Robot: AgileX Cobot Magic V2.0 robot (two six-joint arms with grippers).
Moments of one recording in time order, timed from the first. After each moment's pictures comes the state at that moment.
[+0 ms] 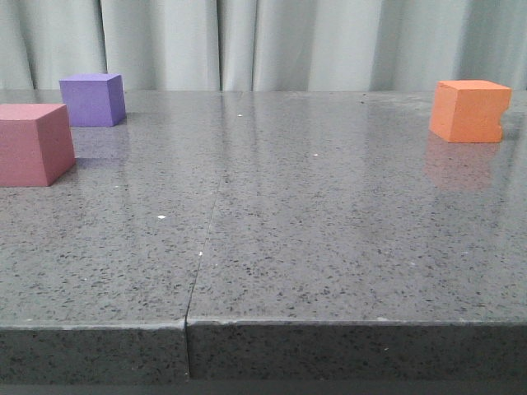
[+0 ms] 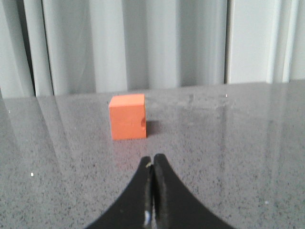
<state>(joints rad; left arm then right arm) -0.01 0.00 0.00 -0.05 0.02 0.00 -0.02 -0.01 0.02 -0.02 -0.04 0.09</state>
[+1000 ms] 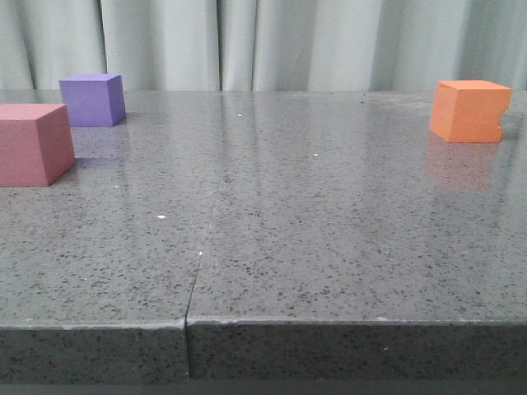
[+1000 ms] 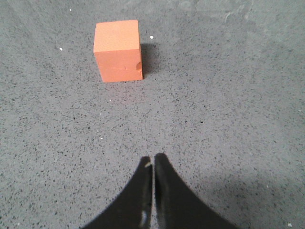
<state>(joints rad) -0.01 0.00 0.00 -0.05 0.02 0.00 -0.02 0.84 -0.79 -0.02 0.60 0.09</state>
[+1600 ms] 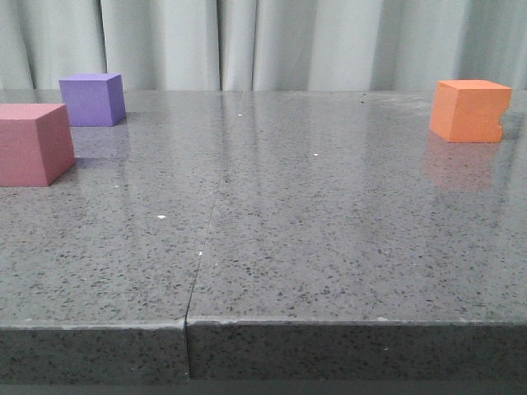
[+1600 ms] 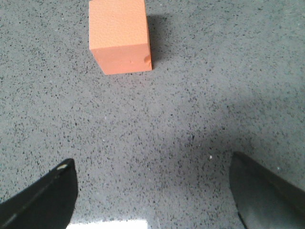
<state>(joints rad) -0.01 0.00 0.00 -0.05 0.02 0.00 -0.01 1.25 -1.18 0.03 0.86 0.09</state>
